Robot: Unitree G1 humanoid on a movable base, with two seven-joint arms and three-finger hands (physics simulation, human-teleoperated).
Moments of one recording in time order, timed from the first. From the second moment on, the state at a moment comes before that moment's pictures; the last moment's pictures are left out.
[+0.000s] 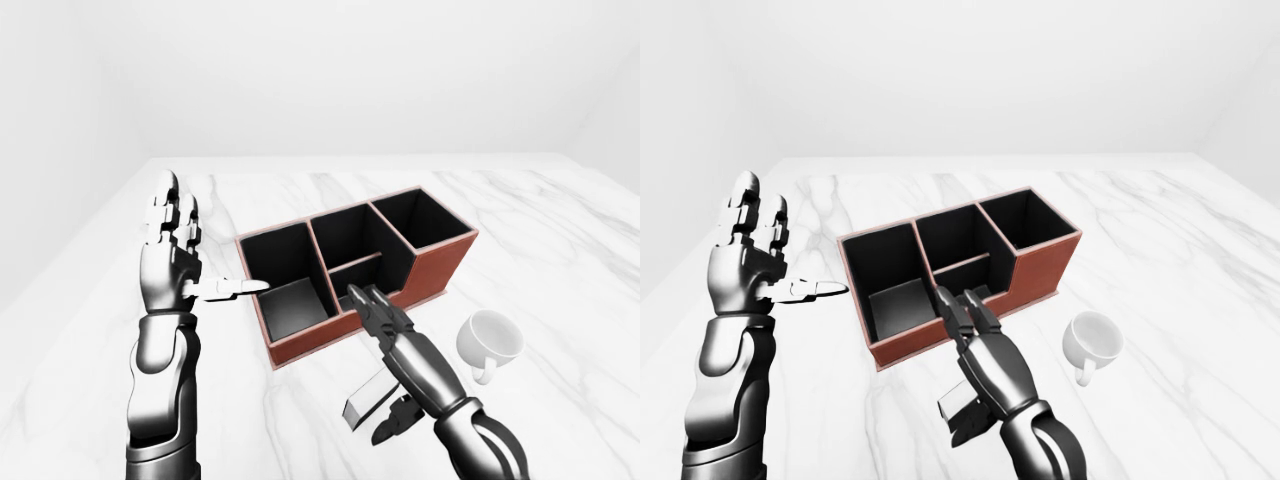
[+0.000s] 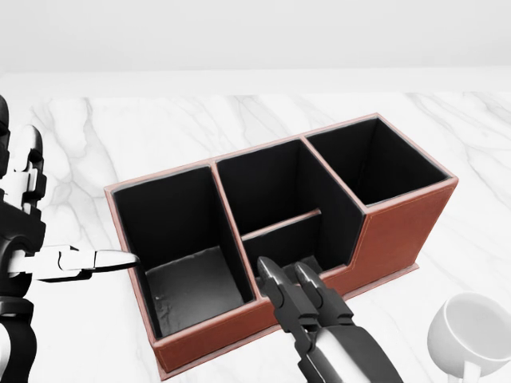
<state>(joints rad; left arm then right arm) -0.13 0.11 0.20 -0.37 -0.14 0.09 -0.05 0.41 -0.14 0.31 -0.71 -0.85 0.09 0.41</state>
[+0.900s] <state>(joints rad) -0.13 0.11 0.20 -0.37 -0.13 0.09 -0.06 0.39 -0.13 0.27 -0.59 -0.87 0.09 0.36</state>
